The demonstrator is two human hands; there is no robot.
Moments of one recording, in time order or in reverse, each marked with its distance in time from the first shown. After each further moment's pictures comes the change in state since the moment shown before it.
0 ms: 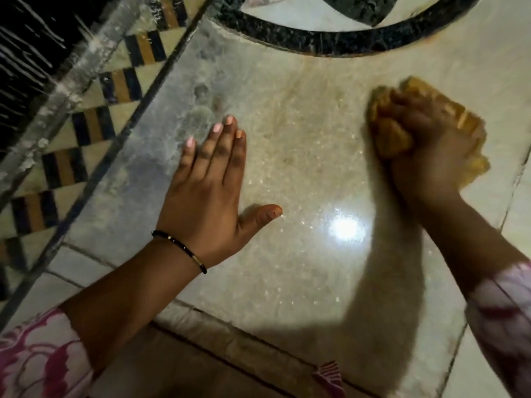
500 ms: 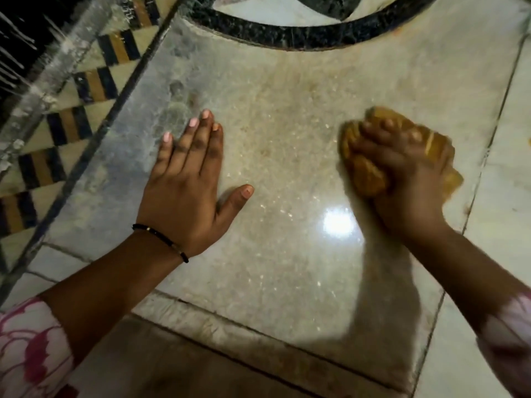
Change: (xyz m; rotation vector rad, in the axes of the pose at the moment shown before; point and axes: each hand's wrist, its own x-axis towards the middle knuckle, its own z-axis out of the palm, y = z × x) left_hand 0.000 -0.002 0.006 0.003 0.066 0.018; right_hand -0.053 0.012 -0.015 -0.001 -0.124 -0.138
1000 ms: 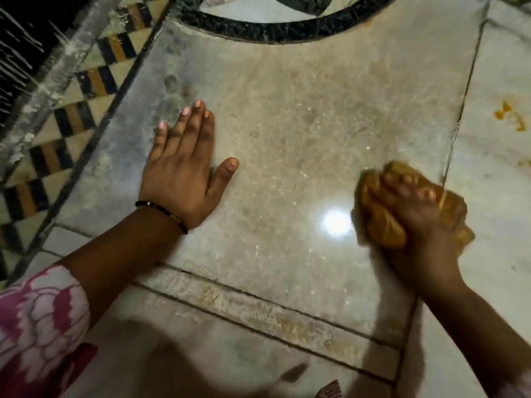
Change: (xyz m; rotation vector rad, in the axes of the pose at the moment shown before) left_hand -0.002 -0.003 0.003 -0.027 0.011 -0.013; right_hand -0.117 0.013 -0.013 -0.005 -0.071 0.089
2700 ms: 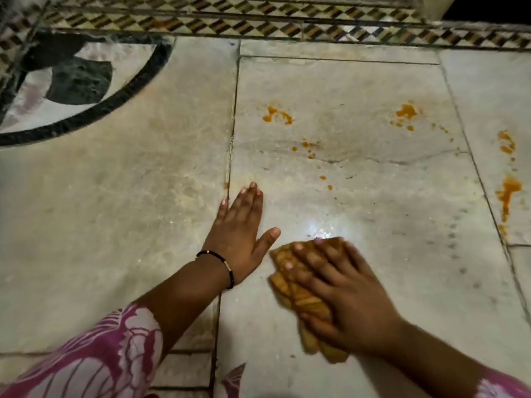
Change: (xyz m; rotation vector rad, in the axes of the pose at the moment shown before) left_hand 0.002 0.335 0.066 -0.013 -0.348 0.409; right_hand -0.176 0.137 -0.065 -0.194 -0.152 -0.062
